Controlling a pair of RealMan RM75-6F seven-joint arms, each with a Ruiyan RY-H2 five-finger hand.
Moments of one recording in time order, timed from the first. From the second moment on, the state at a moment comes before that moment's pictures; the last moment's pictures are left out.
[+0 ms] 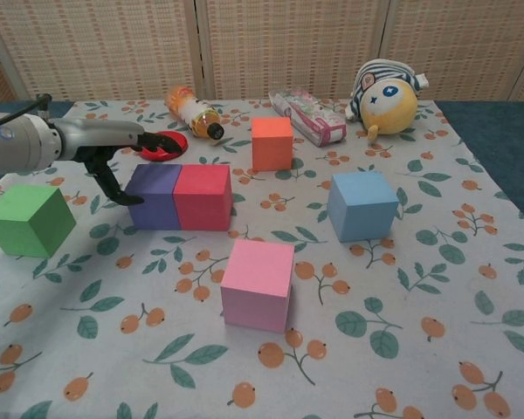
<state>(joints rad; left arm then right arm) -0.94 -1.37 -0.11 -1.45 0.91 0.69 0.20 0.05 -1.03 0.06 -1.64 -1.51 1.49 0.16</state>
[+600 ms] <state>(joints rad) -0.69 -1.18 -0.09 -1.61 1.07 1.02 0.12 0.31 -0.98 0.10 -1.64 -1.57 1.15 0.29</state>
